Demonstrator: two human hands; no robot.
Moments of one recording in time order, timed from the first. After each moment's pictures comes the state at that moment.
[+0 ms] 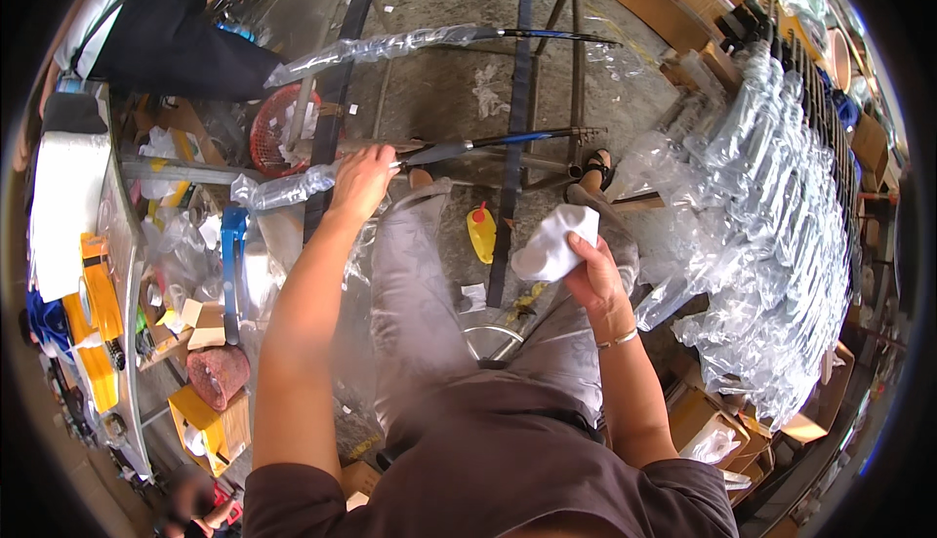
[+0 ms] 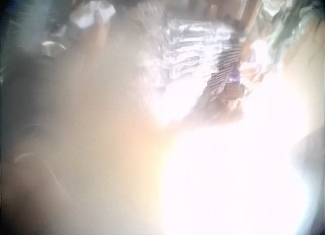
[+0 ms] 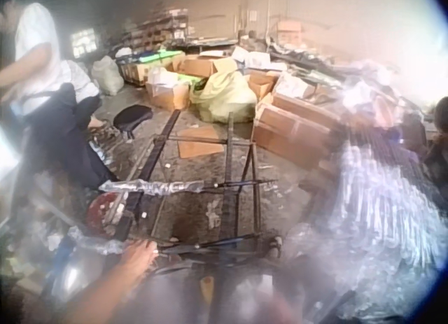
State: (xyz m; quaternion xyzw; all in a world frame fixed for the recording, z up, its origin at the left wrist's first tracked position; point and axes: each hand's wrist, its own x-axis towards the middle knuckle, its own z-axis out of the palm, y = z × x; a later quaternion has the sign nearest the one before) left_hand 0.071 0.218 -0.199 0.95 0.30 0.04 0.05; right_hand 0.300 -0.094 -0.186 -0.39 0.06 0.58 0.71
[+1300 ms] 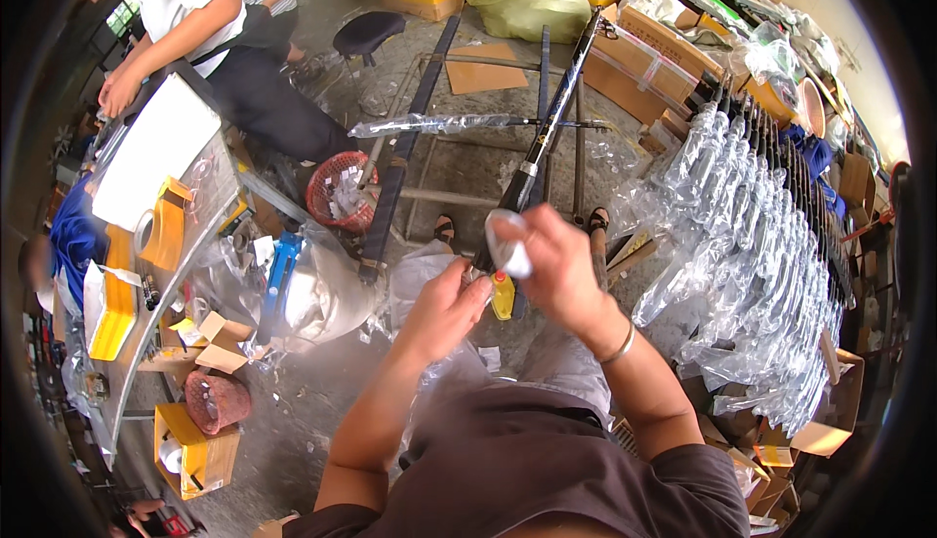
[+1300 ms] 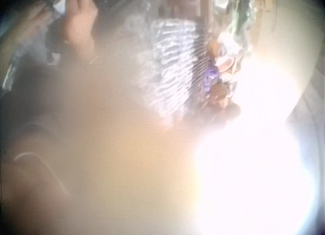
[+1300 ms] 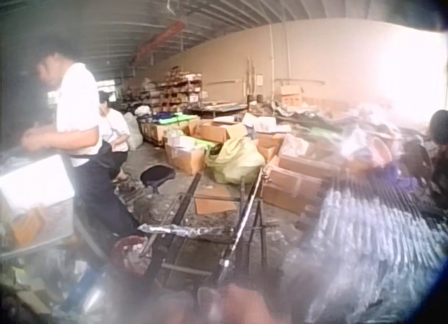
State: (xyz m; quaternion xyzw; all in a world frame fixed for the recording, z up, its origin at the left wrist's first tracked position) left_hand 0.014 -0.001 0.019 0.62 0.33 0.18 0.69; right_hand 0.199 -0.052 0.030 -0.55 -0.71 -0.05 0.44
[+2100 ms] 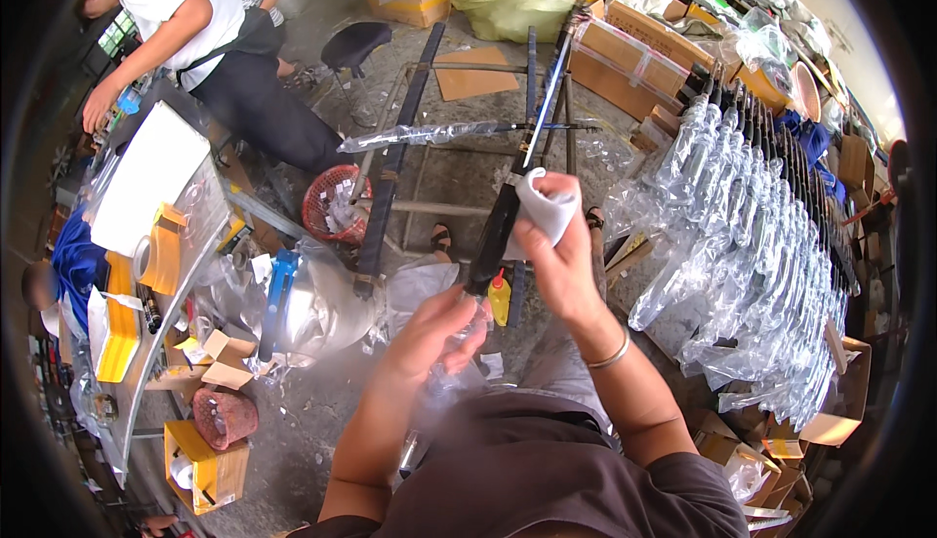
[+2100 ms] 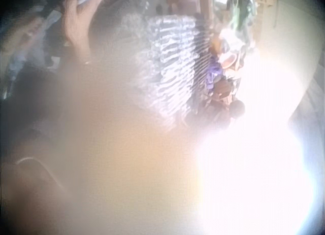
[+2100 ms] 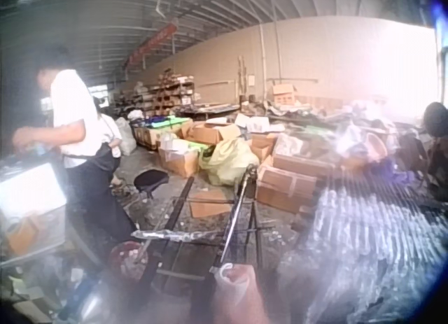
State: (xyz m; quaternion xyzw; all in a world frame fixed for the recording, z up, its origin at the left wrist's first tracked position) left_hand 0.009 0.003 0.027 0.41 0.23 0.10 0.88; right_hand 0.207 -0.044 0.034 -0.52 -0.48 0.22 0.68
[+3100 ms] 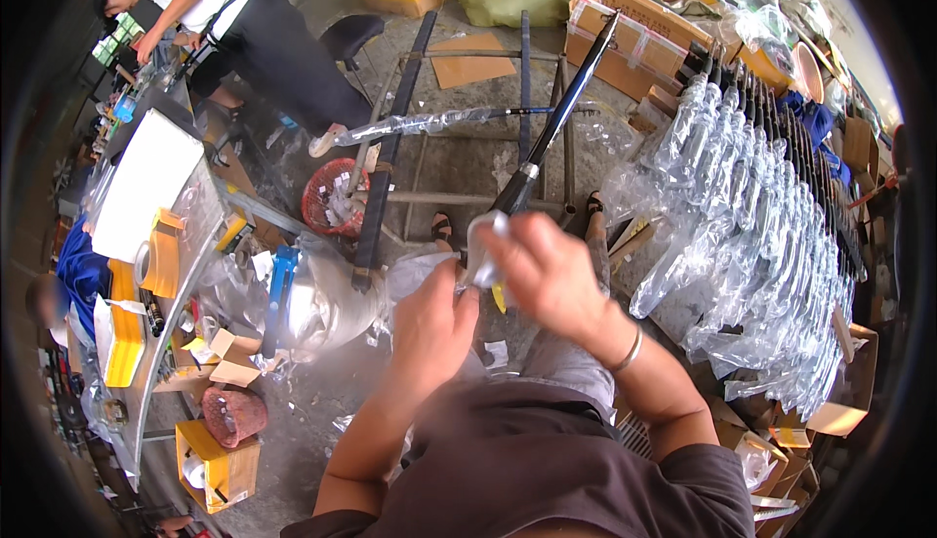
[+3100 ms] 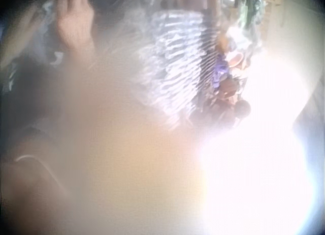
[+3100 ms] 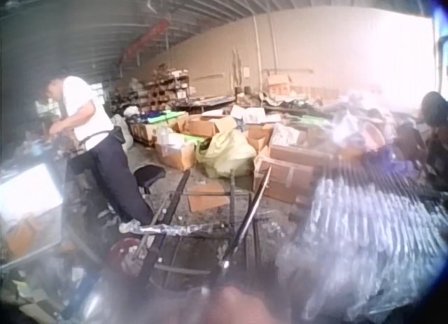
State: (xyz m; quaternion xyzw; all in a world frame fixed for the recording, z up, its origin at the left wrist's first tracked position) left_hand 0.036 -0.018 0.028 0.84 0.37 0.24 0.31; right_hand 0.215 -0.072 0.034 -0.57 -0.71 -0.17 0.37
